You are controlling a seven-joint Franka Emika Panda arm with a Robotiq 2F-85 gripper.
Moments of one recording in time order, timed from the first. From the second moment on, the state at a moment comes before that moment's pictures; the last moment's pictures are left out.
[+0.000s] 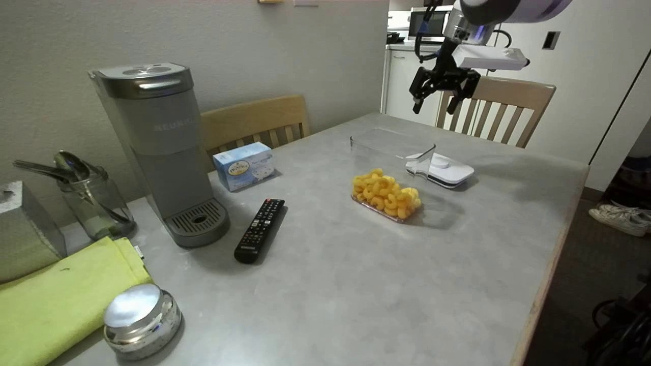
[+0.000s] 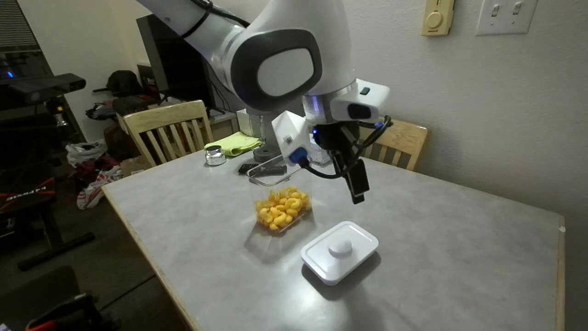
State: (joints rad) arm -0.29 0.40 -0.03 -1.99 0.06 2.66 0.22
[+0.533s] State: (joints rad) arm -0.27 0.52 -0.10 -1.89 0.07 2.58 0.22
